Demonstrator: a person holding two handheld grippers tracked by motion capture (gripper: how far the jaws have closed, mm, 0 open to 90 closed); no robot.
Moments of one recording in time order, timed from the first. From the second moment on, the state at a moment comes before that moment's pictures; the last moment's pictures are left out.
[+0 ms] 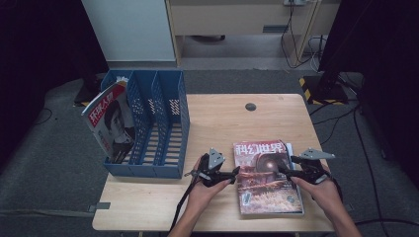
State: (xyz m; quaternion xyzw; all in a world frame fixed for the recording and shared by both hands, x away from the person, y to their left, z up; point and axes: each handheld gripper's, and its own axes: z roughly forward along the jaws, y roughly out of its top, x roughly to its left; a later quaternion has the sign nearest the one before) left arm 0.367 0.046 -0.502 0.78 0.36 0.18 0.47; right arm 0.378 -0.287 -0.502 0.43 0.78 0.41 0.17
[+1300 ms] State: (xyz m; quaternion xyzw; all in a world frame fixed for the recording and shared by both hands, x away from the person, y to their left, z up) left arm 0.373 0.039 -0.526 0.79 0.38 0.13 0.46; right arm 0.387 -0.269 -0.513 0.42 0.80 0.40 0.15
